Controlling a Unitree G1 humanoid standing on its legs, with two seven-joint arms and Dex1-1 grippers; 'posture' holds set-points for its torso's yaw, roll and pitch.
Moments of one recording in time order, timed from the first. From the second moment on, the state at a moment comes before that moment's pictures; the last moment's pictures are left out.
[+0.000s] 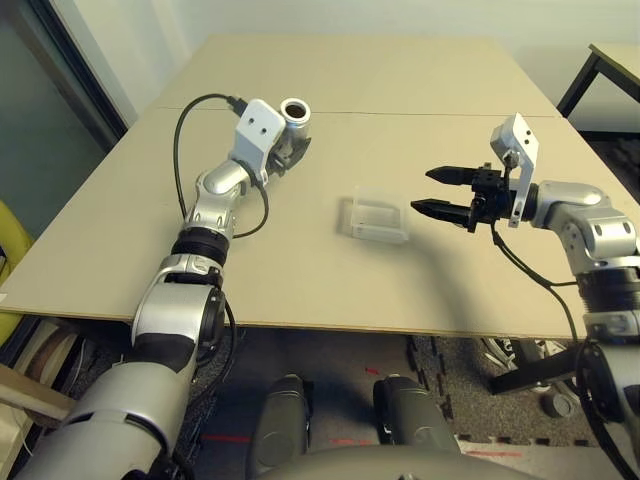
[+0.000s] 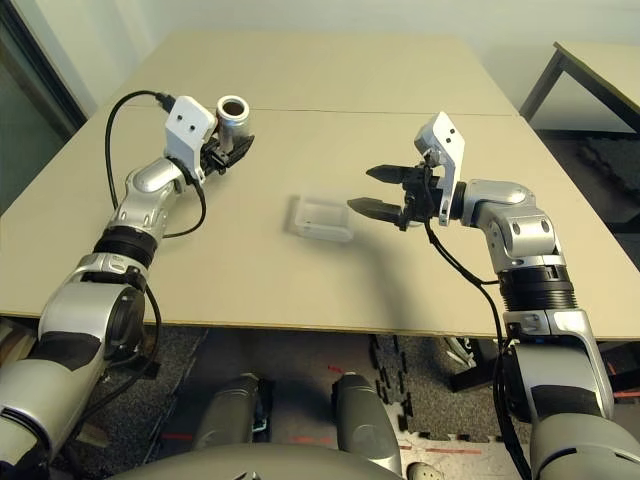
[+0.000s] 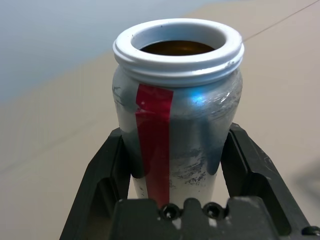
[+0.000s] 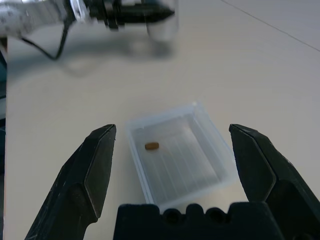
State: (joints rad) left arm -0.89 0.27 0.06 0.97 0.02 -0.25 -0.49; right arm -0.63 -0.58 -0.01 0.29 0.35 0.41 1.15
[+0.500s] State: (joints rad) left arm -0.89 0.24 0.14 1.10 -0.05 -0.21 -0.43; right arm -0.63 -0.59 -0.01 0.29 0.35 0.41 1.16
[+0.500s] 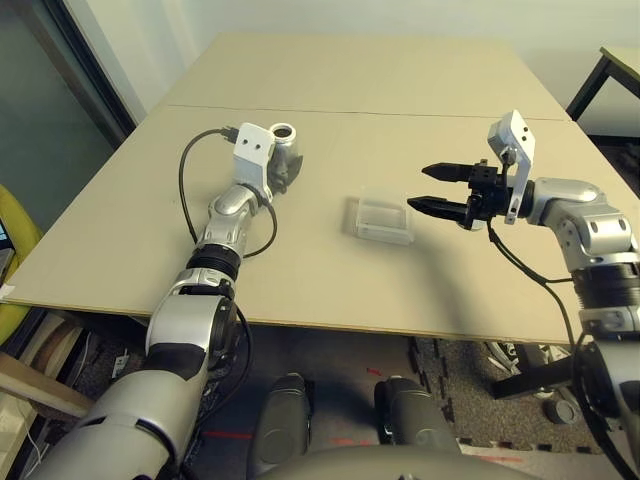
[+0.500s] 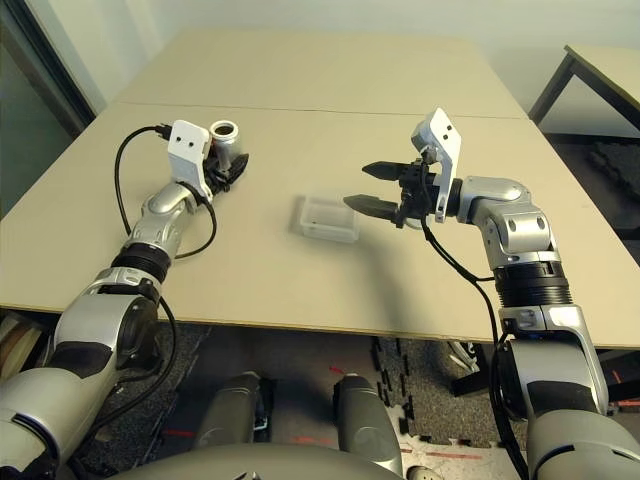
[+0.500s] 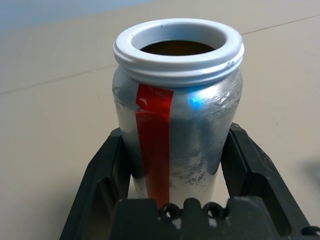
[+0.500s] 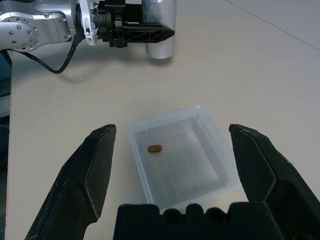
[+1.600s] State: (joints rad) left arm -0.70 0.22 0.15 0.98 -0.11 -0.26 -0.52; right arm -0.64 -0.59 0.00 0.31 0.35 0.41 1.18
